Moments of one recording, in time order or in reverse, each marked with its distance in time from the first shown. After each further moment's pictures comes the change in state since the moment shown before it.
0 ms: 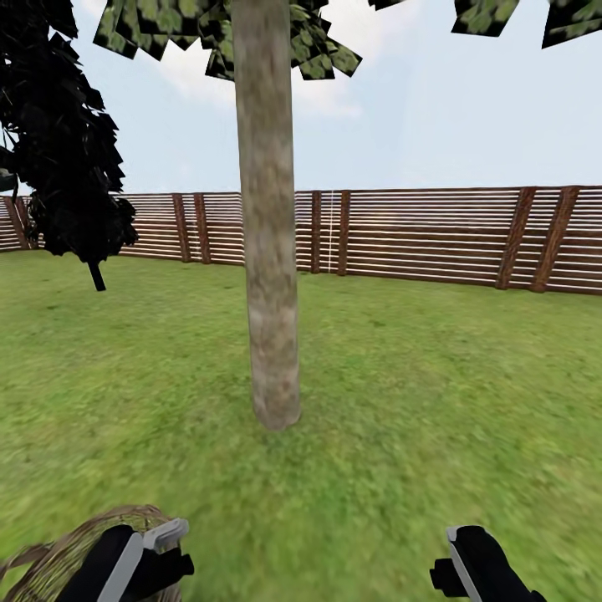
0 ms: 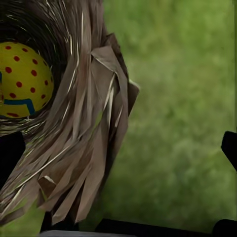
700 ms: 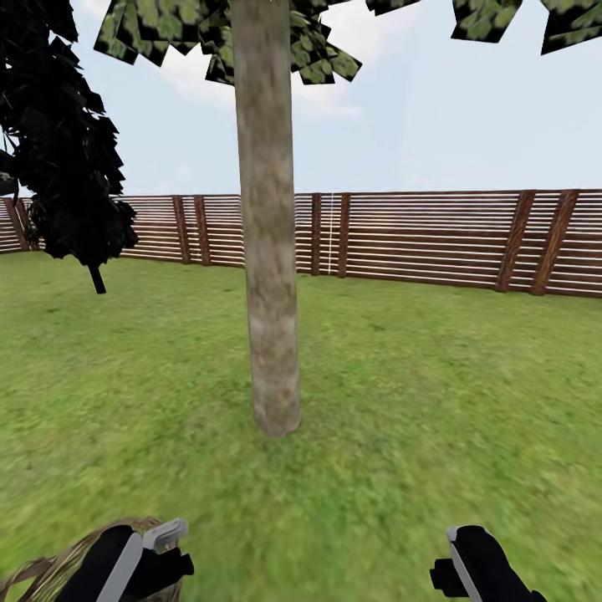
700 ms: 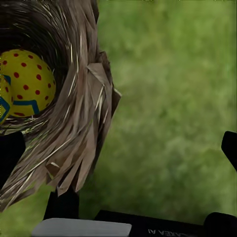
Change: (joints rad) left arm 0.000 0.001 0.002 0.000 0.001 0.002 0.000; right arm 0.000 0.000 -0.002 -0.001 0.000 0.002 0.002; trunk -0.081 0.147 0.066
